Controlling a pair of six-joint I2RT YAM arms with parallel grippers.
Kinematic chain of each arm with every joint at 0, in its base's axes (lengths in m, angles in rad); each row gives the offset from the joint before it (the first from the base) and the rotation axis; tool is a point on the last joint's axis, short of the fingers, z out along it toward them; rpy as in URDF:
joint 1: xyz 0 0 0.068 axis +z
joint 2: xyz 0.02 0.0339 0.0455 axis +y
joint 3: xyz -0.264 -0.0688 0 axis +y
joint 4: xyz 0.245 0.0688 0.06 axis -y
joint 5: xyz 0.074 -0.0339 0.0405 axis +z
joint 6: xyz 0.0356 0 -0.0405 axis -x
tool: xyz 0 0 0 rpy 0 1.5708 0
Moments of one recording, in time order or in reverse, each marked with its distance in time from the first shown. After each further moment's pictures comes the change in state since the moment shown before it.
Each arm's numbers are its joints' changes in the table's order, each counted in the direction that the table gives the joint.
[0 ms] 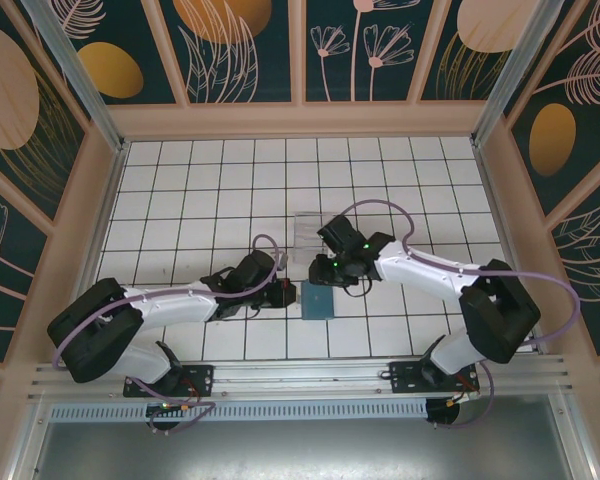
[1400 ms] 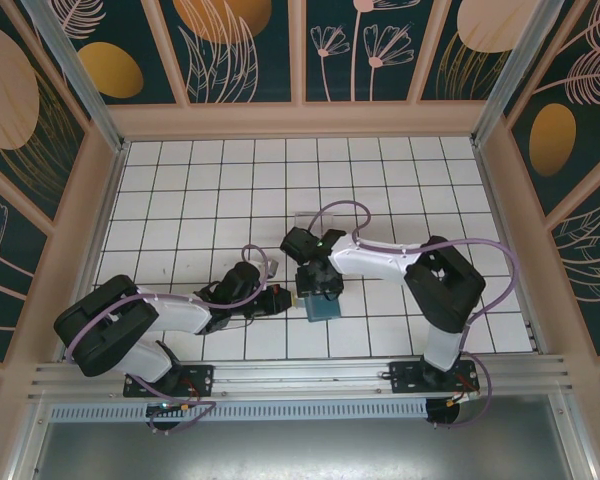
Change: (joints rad) left arm 0.045 0.047 0.203 0.378 -0.109 0.109; right arm 0.141 0.301 -0.244 -0.272 -0.218 -0.034
